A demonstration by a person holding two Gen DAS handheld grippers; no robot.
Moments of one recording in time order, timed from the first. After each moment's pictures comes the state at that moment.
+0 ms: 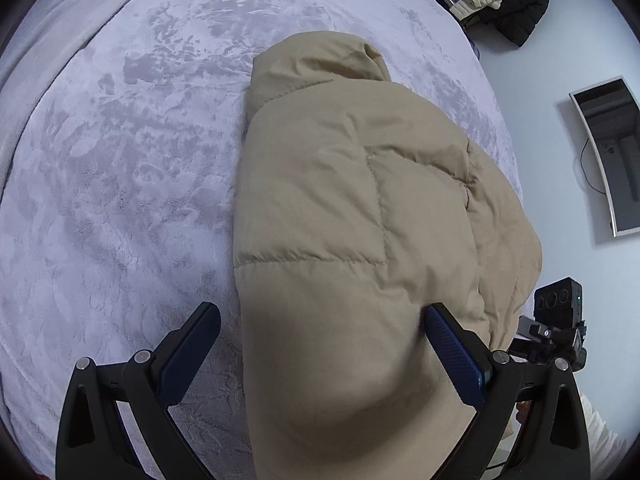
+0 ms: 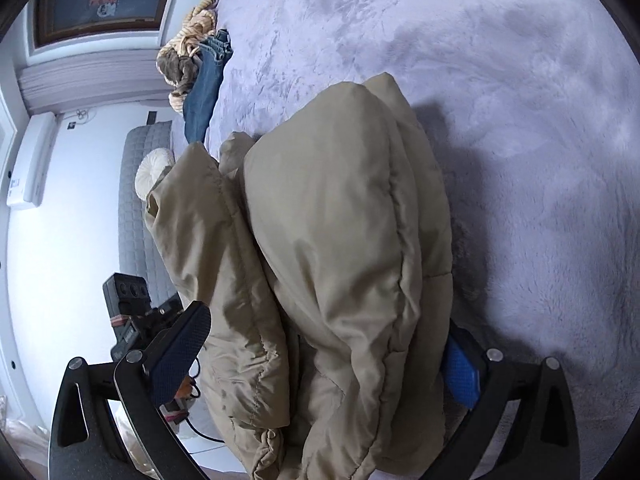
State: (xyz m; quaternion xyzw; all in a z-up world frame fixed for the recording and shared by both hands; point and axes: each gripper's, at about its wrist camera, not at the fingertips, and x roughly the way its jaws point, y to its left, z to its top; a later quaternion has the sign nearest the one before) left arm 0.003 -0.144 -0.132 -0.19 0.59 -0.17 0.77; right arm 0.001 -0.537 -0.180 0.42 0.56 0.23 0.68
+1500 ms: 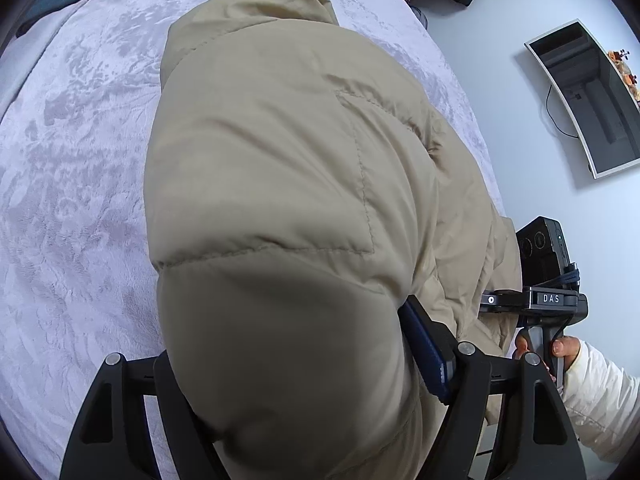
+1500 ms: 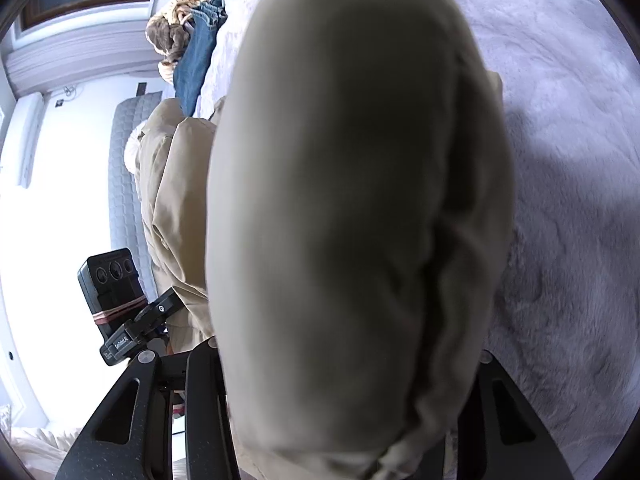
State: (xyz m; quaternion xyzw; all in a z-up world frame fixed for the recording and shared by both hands) left arm 0.022 -0.230 -0.128 -0.12 0.58 -0.25 0.77; right arm 0.053 -0.489 -0.190 0.40 0.60 0.25 0.64
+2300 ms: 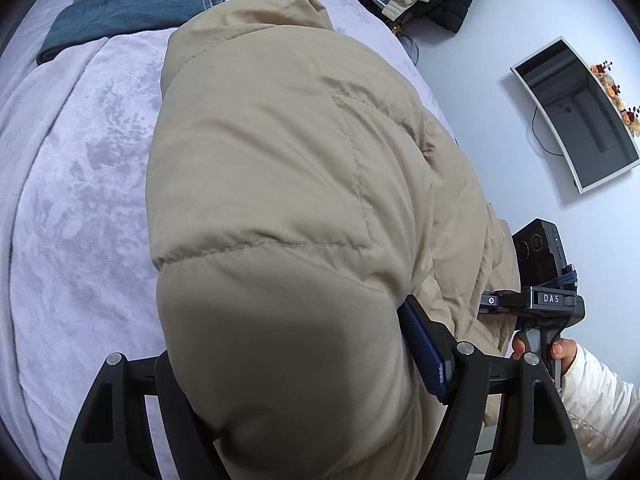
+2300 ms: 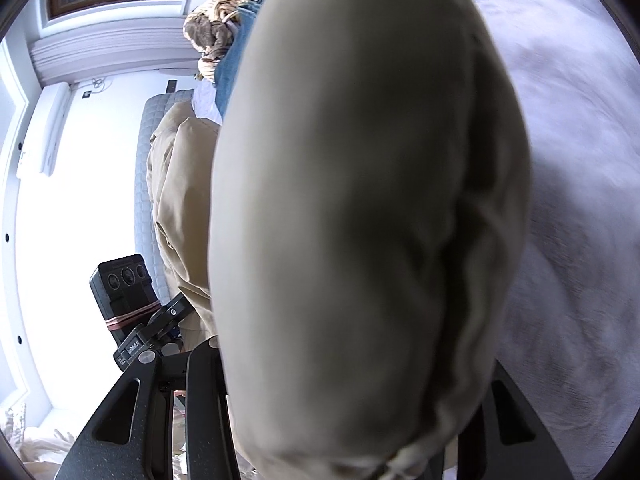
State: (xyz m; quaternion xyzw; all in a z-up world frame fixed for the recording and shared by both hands) left arm 0.014 -0.148 -0.062 -0.13 0.53 -0.26 0.80; right arm 0.074 -0.442 -0.148 0.40 0.57 0.29 0.66
